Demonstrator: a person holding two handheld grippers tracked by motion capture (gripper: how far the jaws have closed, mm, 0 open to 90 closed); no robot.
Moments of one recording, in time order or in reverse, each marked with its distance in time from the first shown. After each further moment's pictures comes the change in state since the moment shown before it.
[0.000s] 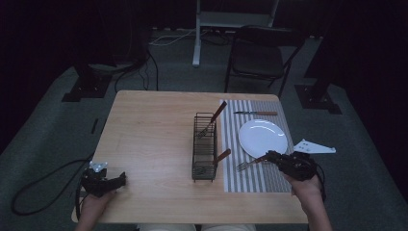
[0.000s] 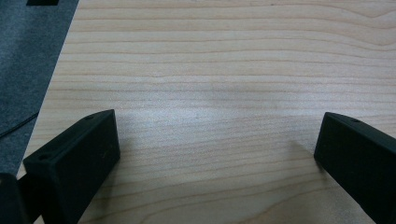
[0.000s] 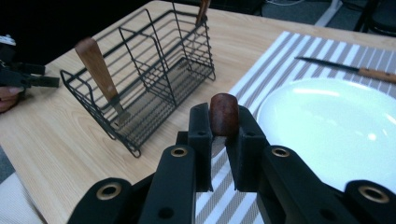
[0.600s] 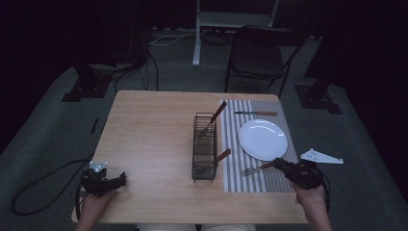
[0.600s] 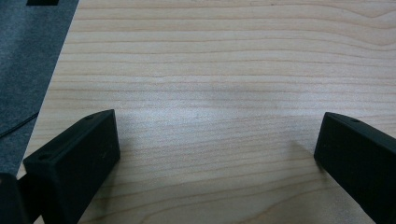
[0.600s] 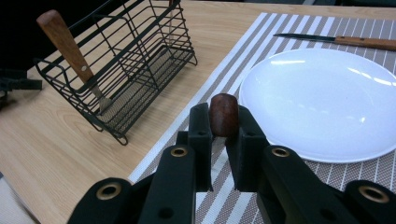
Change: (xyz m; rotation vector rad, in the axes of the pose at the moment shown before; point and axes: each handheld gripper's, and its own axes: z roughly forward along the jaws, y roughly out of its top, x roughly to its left) left arm 0.000 0.000 0.000 0.000 0.000 -0.002; right arm -0.013 -0.032 -0.010 -0.013 -0.047 0.098
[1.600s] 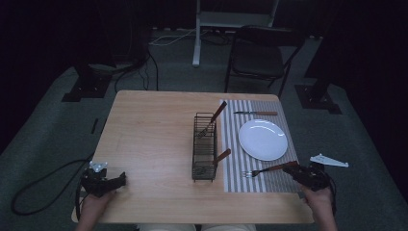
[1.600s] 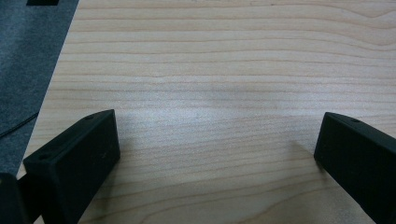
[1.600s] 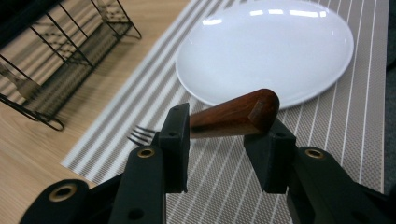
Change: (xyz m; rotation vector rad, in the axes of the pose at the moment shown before) left arm 0.000 0.000 0.000 0.002 0.000 0.003; right arm -0.066 -0.044 0.012 0.046 -0.074 0.108
